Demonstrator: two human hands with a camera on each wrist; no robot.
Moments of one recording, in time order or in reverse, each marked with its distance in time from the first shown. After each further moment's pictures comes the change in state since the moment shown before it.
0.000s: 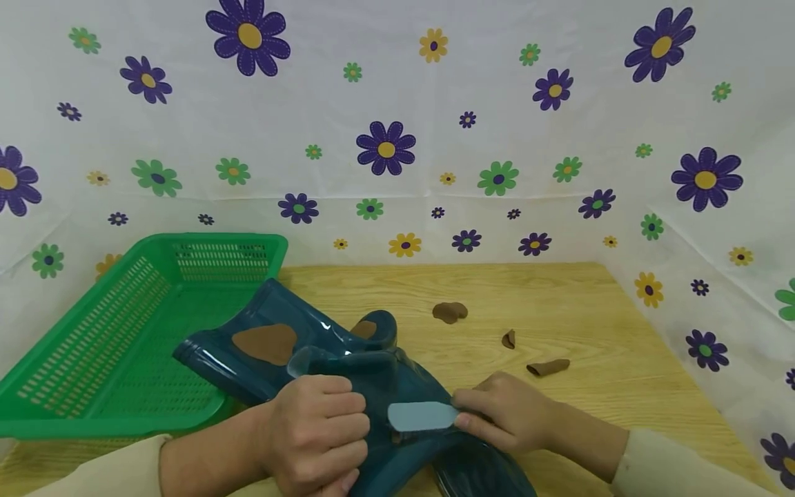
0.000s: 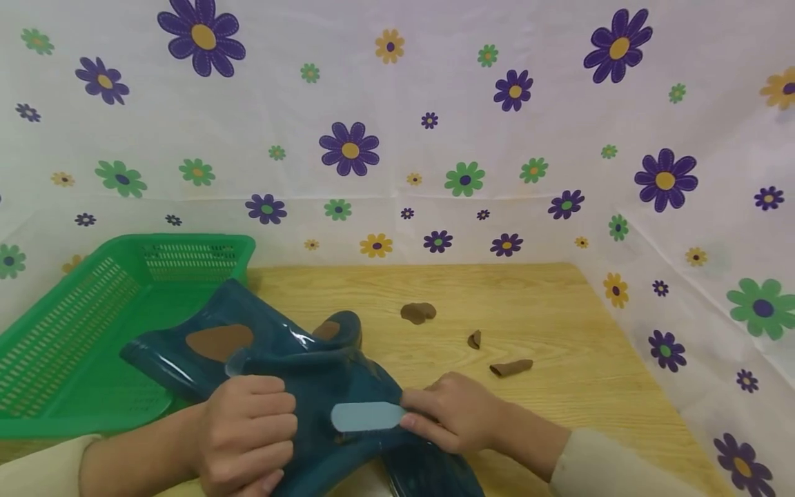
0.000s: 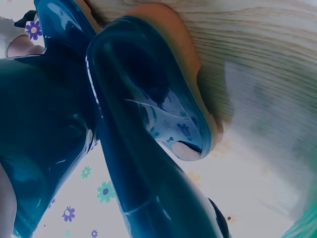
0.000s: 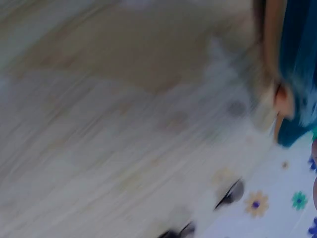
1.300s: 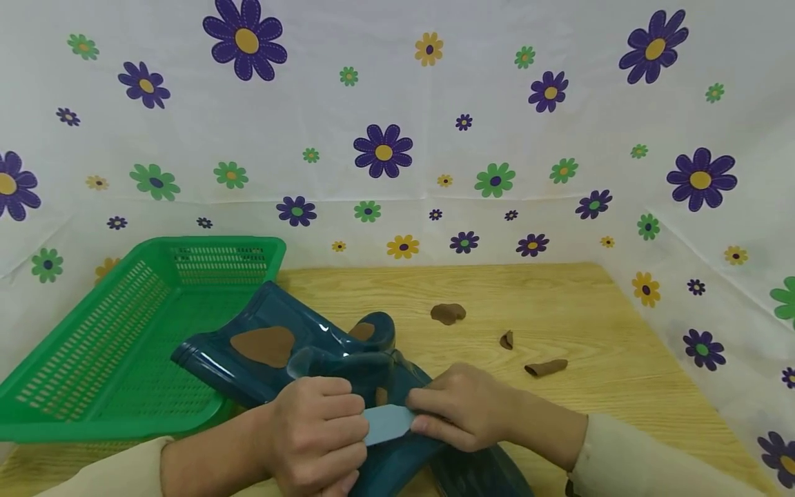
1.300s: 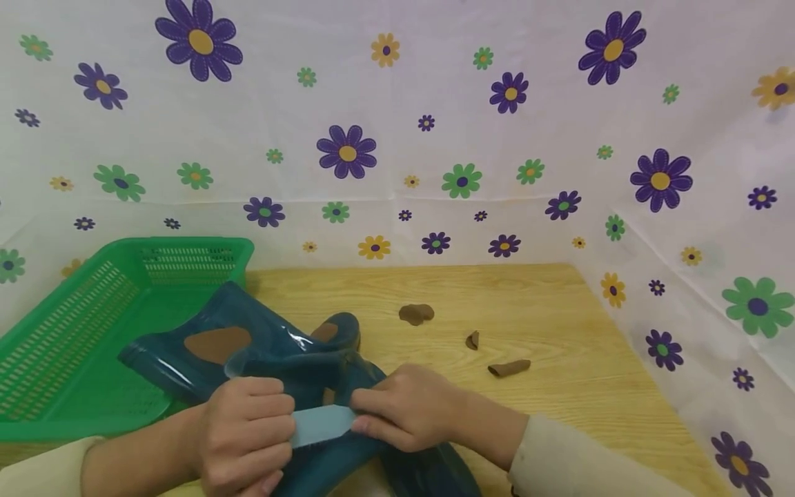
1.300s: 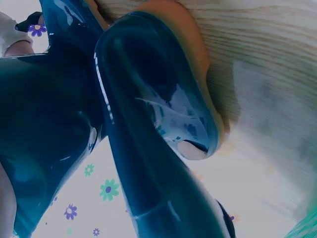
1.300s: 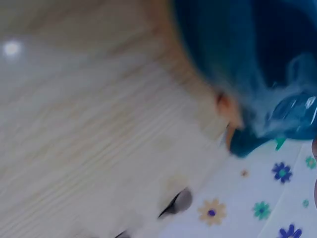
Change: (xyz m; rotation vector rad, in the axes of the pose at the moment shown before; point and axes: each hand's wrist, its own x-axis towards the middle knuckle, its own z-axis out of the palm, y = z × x) left_hand 0.005 -0.002 0.002 0.021 0.024 0.046; right_hand 0.051 -0.010 0.003 -0.101 -0.017 -0.159
